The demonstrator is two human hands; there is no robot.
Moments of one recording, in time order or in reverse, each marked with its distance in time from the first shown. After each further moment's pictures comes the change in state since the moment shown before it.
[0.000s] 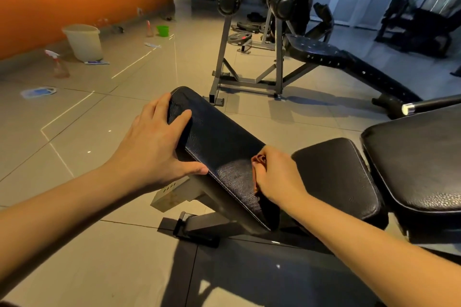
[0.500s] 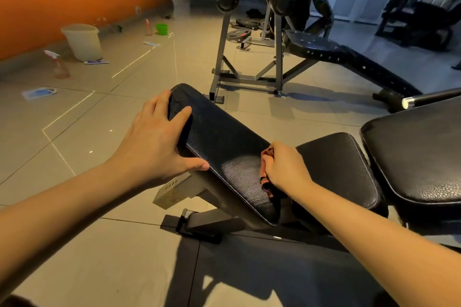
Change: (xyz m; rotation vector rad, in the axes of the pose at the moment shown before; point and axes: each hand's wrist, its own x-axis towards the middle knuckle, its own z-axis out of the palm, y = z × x) left_hand 0.001 0.001 0.000 0.005 0.002 0.001; right_hand 0.009 0.006 -0.008 -0.072 -0.034 0.049
